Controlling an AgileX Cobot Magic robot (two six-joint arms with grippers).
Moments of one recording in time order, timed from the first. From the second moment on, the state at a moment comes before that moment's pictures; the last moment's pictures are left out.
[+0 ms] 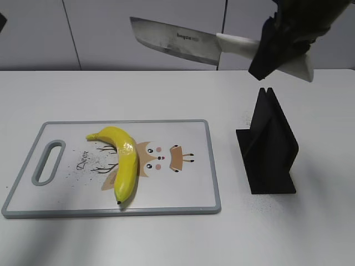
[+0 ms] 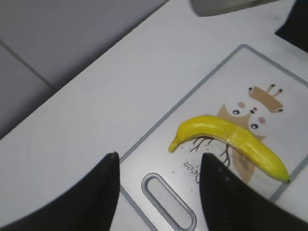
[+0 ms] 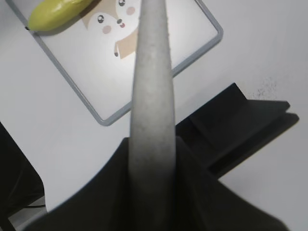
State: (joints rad) left arm -0.11 1.19 -1.17 -0.44 0.89 0.87; right arm 0.38 1.64 -1.51 0.27 1.19 -0.55
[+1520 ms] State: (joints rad) left arm -0.33 1.70 -1.30 -0.39 0.94 1.11; right arm 0.45 1.92 -1.56 0.45 1.01 -1.17
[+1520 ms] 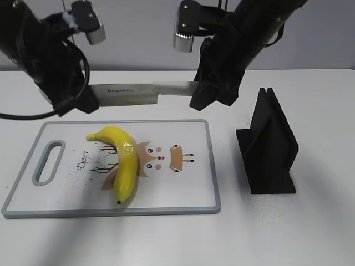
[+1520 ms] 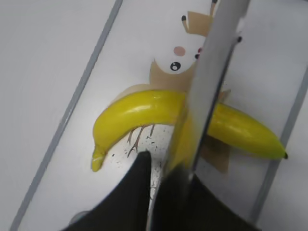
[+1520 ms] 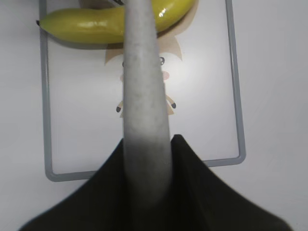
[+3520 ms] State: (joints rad) left arm -0.32 1.49 -1.09 -0.34 0.52 1.00; right arm 0.45 1.86 -1.55 0.34 0.98 -1.04
